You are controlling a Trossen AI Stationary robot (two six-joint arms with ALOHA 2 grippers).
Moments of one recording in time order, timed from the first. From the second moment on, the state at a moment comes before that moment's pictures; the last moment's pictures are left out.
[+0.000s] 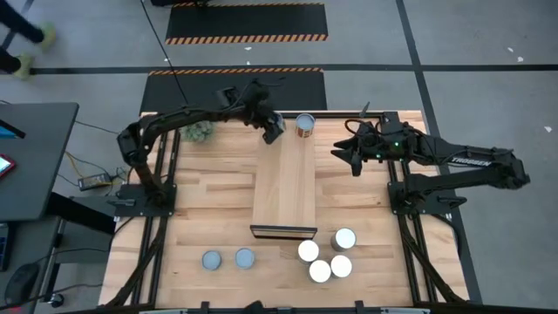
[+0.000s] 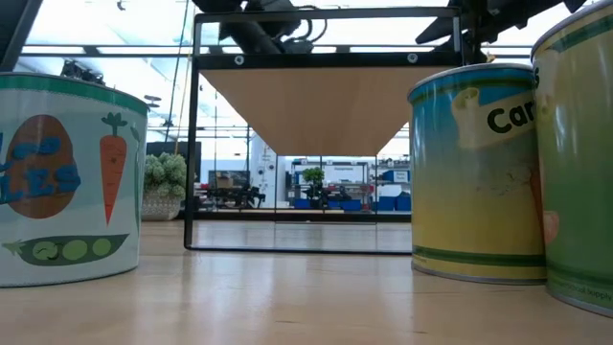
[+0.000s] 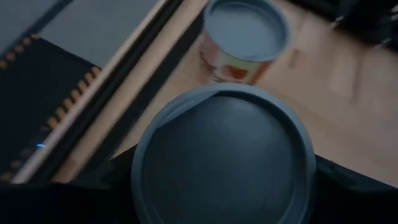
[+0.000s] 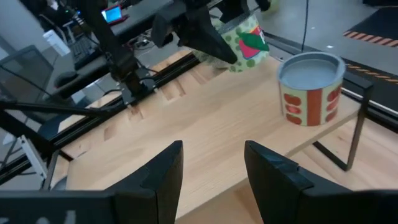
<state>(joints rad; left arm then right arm) 0.48 1.78 1.61 -0.65 0.11 -0.05 -0.21 0.78 0.75 -0.32 0.06 0.43</state>
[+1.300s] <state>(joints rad) 0.46 1.87 1.68 -0.74 0.02 0.18 -0.23 0.78 0.75 -0.28 0.05 0.45</state>
